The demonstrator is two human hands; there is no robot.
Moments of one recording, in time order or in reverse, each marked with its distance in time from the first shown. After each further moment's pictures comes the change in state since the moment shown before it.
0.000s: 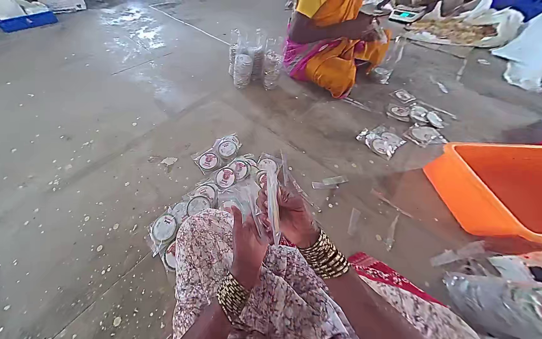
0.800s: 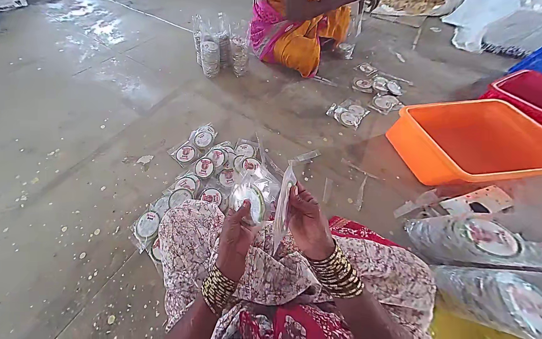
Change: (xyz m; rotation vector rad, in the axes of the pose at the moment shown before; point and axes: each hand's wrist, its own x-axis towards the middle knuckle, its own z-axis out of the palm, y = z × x) left_hand -0.033 -0.012 0.025 0.136 0.249 -0.076; right_hand -0.097 -0.015 0.026 -0.214 0.561 -0.387
